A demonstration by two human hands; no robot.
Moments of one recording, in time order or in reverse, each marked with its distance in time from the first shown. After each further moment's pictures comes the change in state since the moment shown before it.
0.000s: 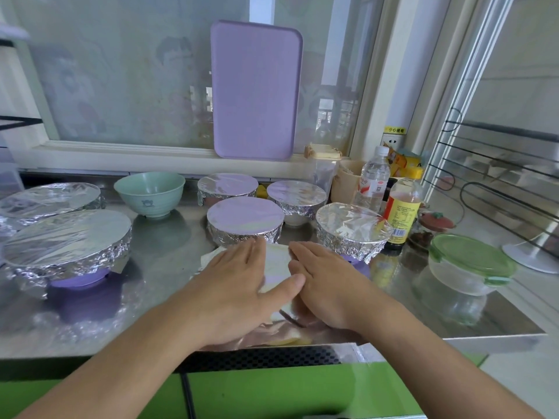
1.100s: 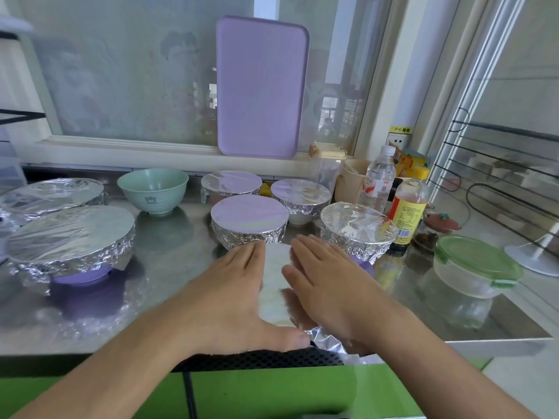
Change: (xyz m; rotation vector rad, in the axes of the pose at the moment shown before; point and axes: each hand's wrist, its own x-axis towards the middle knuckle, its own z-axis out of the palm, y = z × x) left_hand -0.014 0.000 -0.004 0.038 -0.008 0.036; right_hand -0.005 -0.013 -0.001 -0.146 0.076 -0.010
